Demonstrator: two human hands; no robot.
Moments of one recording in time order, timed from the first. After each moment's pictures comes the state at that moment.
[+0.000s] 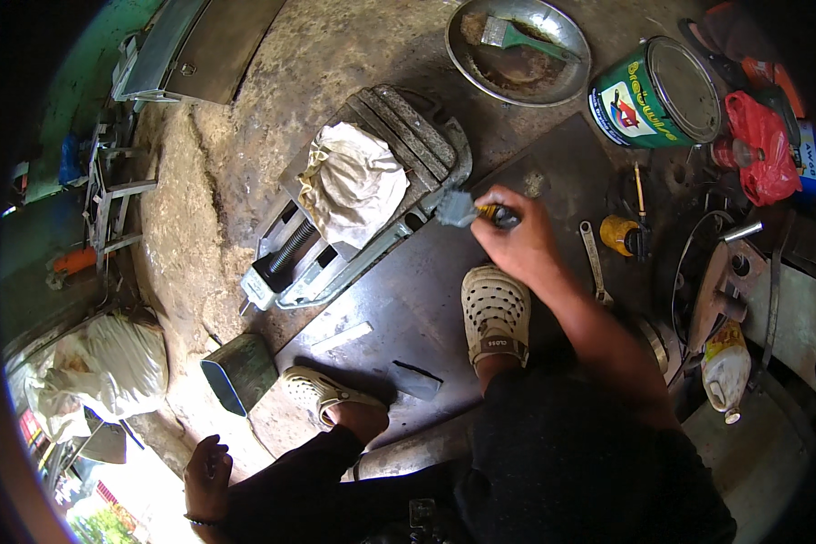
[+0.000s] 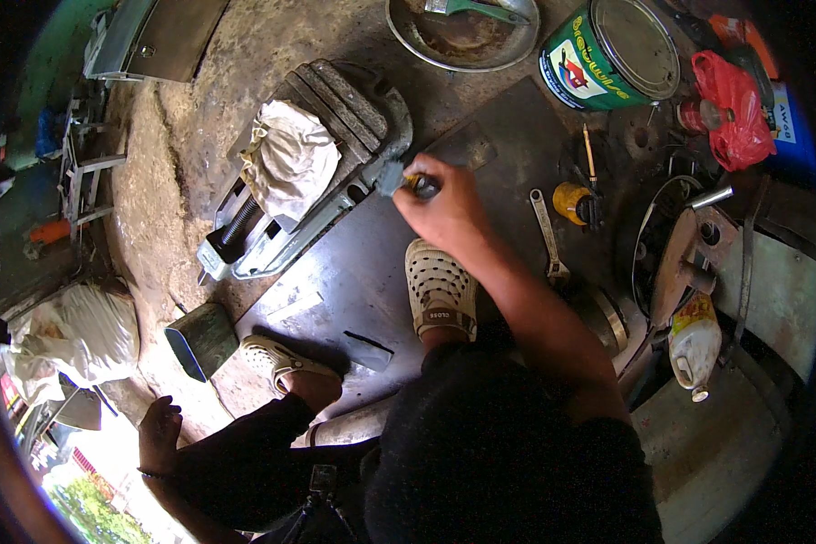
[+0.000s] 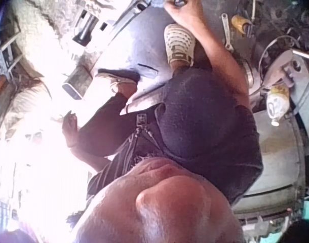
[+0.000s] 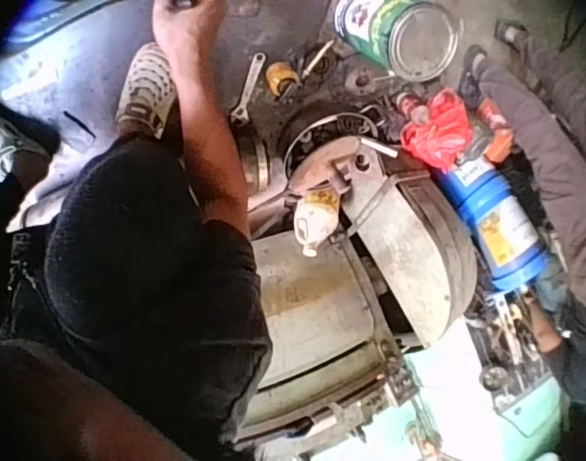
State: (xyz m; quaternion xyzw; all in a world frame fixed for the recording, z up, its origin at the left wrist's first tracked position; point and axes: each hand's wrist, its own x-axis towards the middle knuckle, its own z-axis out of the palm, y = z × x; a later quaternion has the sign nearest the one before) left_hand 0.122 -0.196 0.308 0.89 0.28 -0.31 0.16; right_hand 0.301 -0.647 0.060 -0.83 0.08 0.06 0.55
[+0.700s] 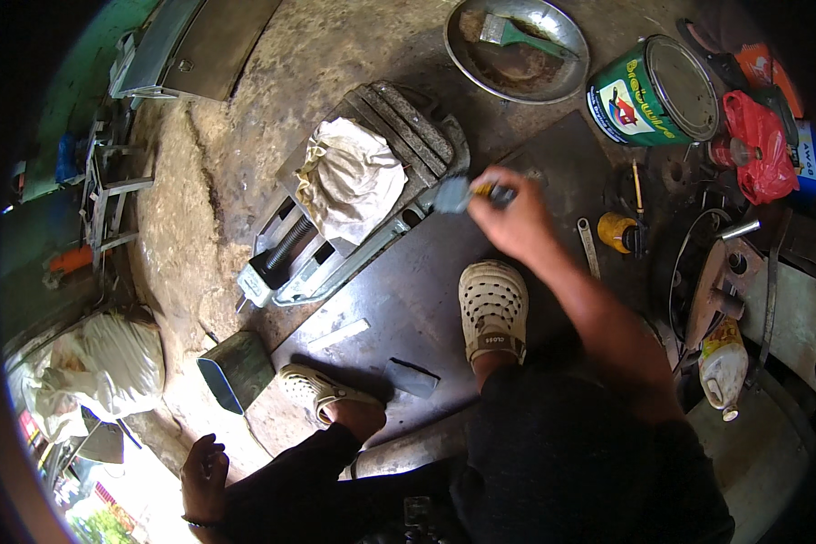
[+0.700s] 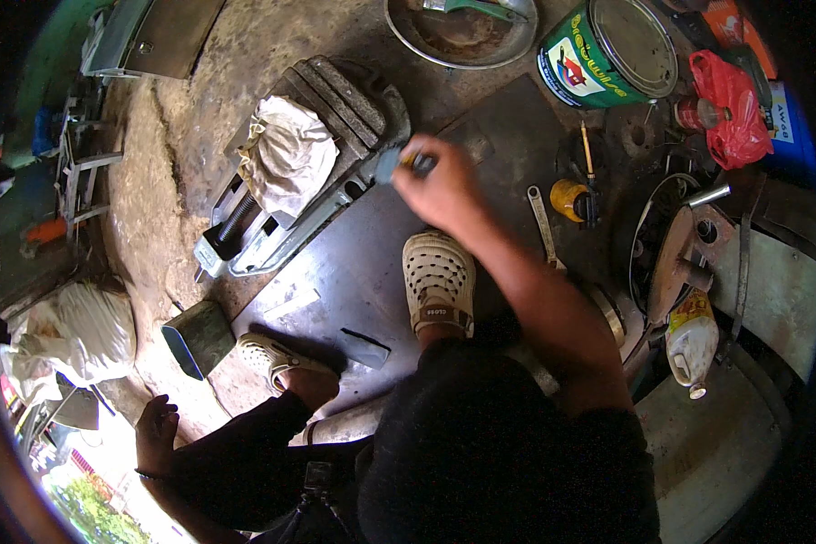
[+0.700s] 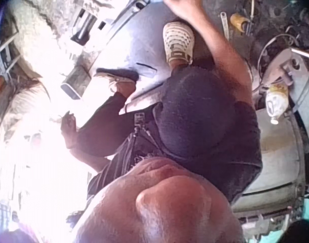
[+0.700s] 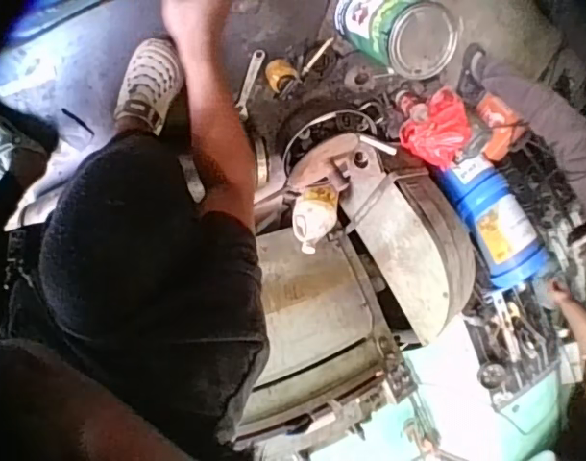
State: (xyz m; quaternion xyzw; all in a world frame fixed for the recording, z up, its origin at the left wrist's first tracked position) left_hand 0.116 -0.190 0.308 0.89 0.28 -0.30 0.18; right_hand 0.318 -0.652 0.047 -0.84 0.09 0.09 0.52
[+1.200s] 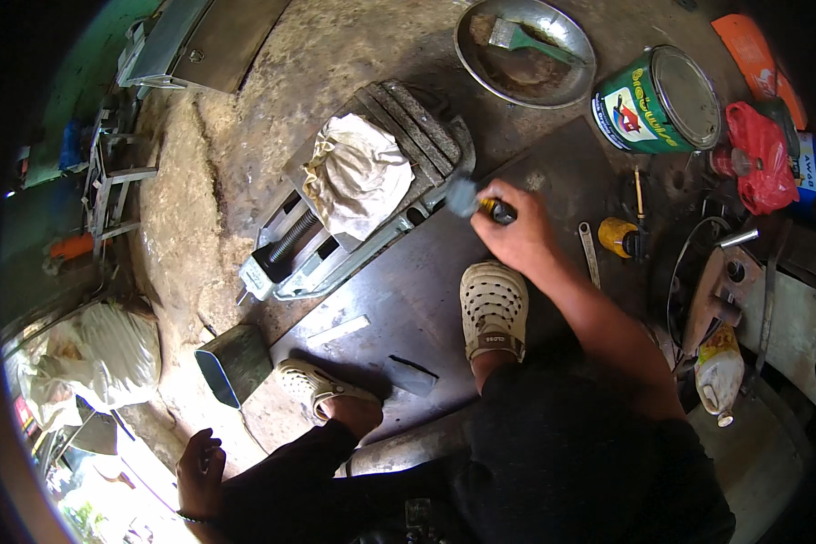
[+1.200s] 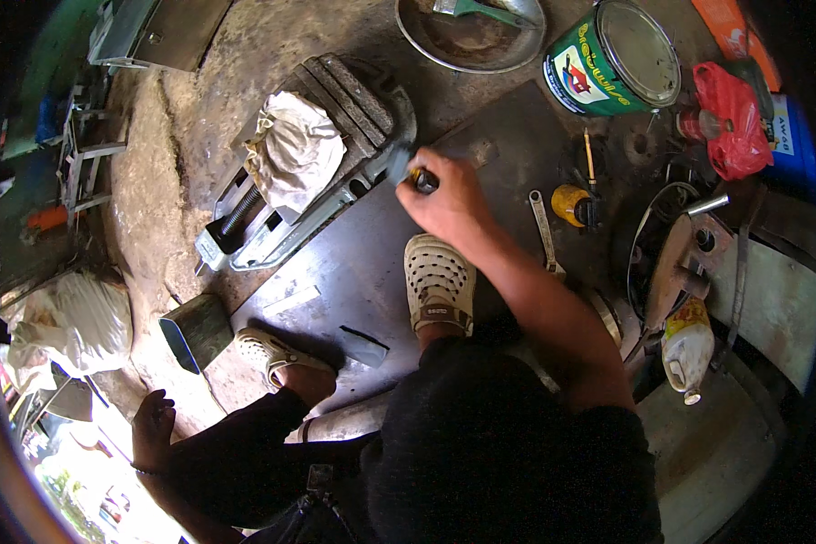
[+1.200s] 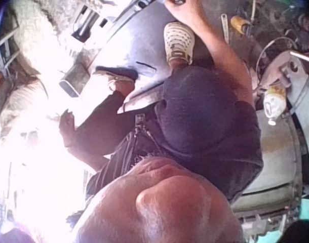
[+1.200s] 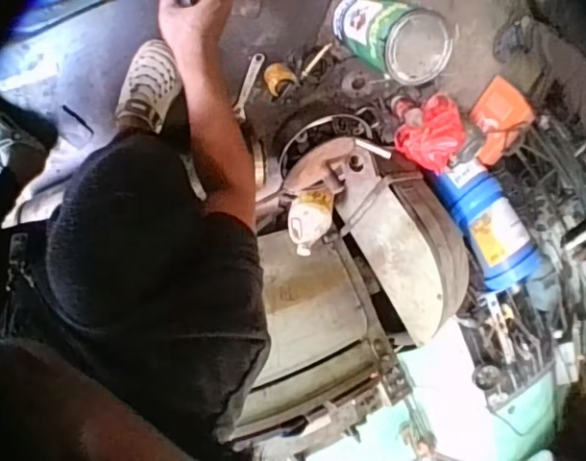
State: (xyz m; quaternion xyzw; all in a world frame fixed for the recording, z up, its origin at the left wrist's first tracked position) left_hand 0.115 -0.196 0.313 0.90 0.28 -0.29 0.17; right_hand 0.302 -0.650 0.051 -0.87 0.02 0.05 0.49
